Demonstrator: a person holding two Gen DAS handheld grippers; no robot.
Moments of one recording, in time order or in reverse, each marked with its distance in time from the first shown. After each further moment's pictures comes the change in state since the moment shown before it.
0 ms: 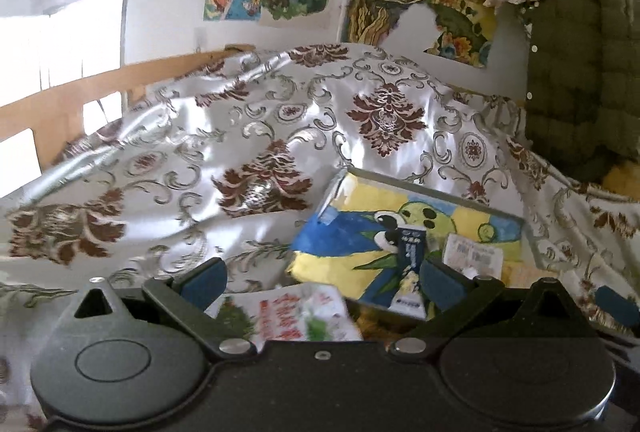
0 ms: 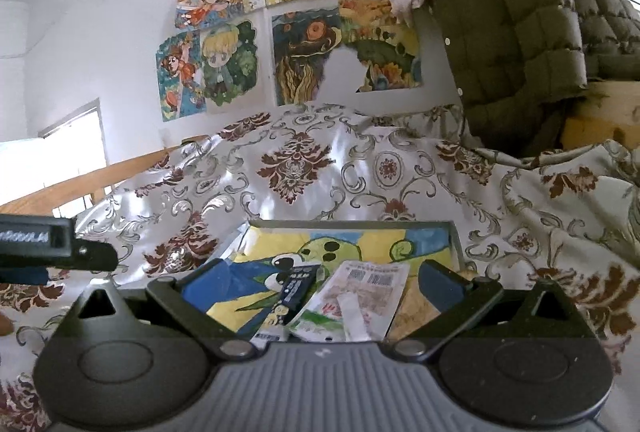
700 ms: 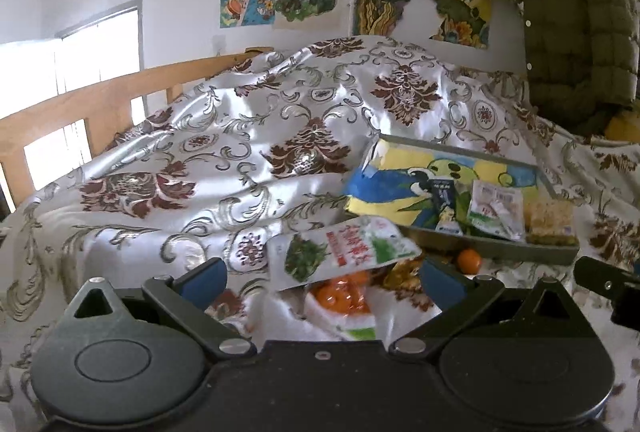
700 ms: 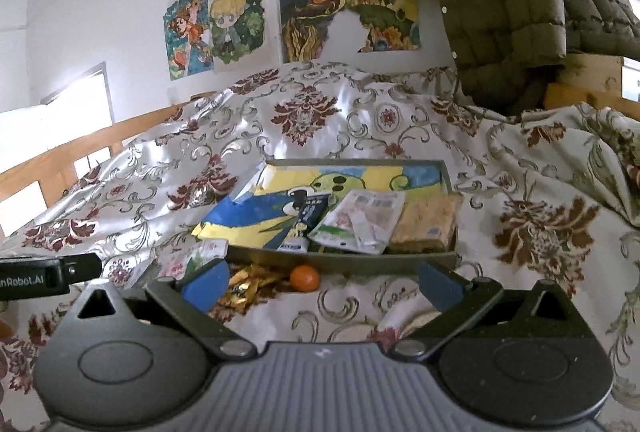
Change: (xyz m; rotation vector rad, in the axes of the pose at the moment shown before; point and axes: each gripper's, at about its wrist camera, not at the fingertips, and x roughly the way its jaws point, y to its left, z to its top) left arm -0.064 0.043 -0.070 0.088 -0.008 0.056; right arm -0.076 0.025 -0.037 -0.009 0.136 -0.020
